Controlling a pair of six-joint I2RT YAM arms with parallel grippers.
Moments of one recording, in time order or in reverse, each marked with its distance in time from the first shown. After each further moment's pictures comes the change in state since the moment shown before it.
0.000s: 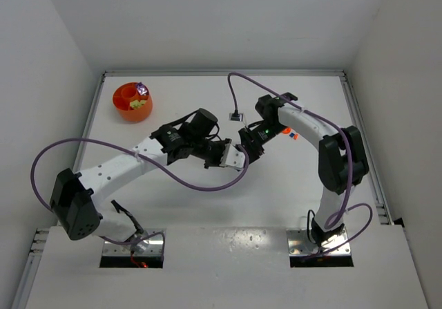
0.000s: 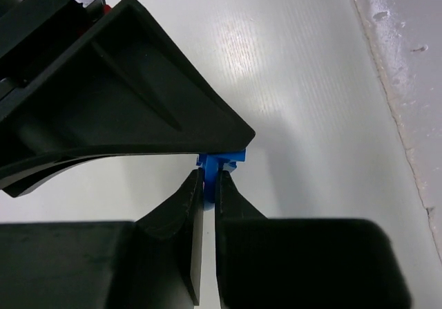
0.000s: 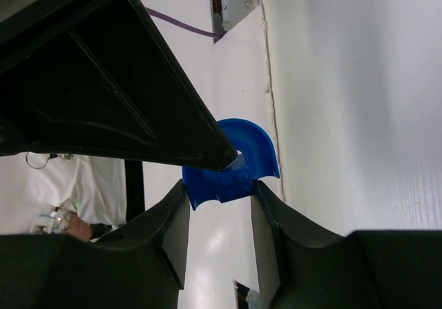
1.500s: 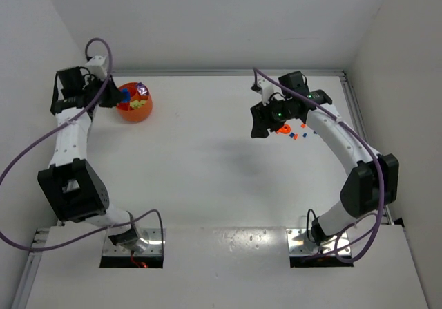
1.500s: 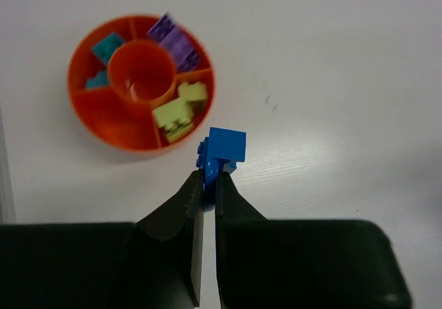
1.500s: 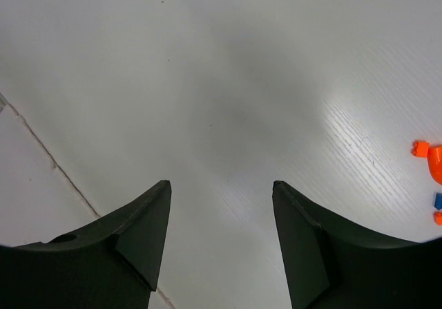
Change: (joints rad) left arm 1.105 0.096 0.165 0.188 -0.021 -0.740; right arm -0.105 -0.280 -0.037 0.468 0.697 0.362
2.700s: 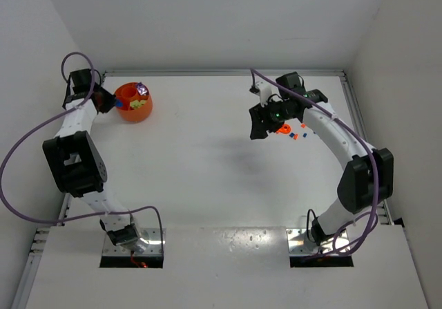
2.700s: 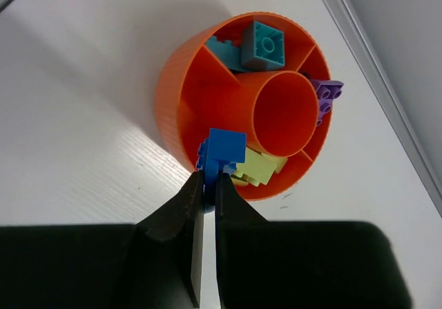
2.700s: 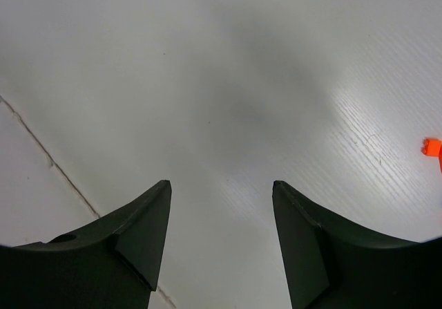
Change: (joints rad) left arm 0.038 0.272 0.055 0.043 -0.504 -0.829; right arm 0.000 0.044 0.001 0.000 0.000 0.000
